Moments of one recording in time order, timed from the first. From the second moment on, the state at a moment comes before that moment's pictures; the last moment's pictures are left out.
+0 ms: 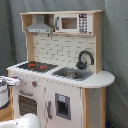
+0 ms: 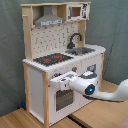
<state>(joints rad) -0.94 -1.48 1.58 -2.00 -0.17 2.91 -0.75</state>
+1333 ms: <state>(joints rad) -0.94 -1.47 1.59 -2.01 -0.16 2.91 -0.32</state>
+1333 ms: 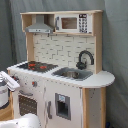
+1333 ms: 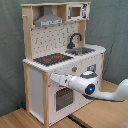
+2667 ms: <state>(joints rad) -0.94 -1.47 1.60 -2.02 0.04 2.94 0.03</state>
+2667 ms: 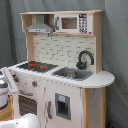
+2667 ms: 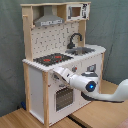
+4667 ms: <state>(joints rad) -0.71 -1.47 1.62 -2.18 0.04 2.87 0.11</state>
